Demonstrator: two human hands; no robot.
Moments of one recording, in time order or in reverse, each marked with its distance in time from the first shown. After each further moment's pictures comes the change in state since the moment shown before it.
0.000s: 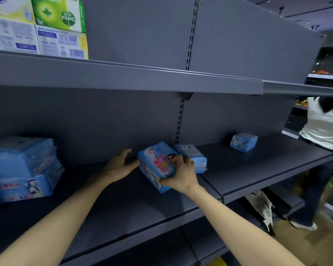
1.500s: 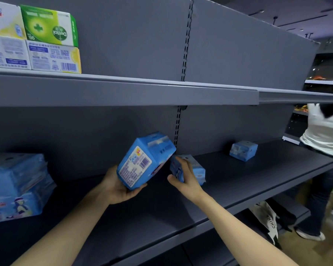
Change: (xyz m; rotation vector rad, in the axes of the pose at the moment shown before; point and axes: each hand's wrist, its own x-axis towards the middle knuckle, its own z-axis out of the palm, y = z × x) left_hand -0.001 0.023 0.007 -1.205 -0.216 -0.560; right_hand 0.019 0.033 -0.008 0.521 -0.075 -0.149
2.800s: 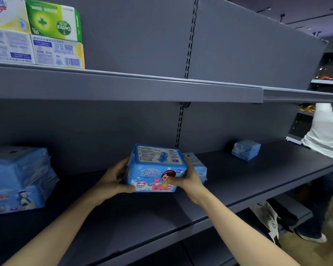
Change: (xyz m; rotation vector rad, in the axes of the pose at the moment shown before) left_hand 0.006 -0.012 -0.040 0.718 -0.201 0.644; right_hand -0.001 -0.008 0.002 0.509 -0.041 0.121
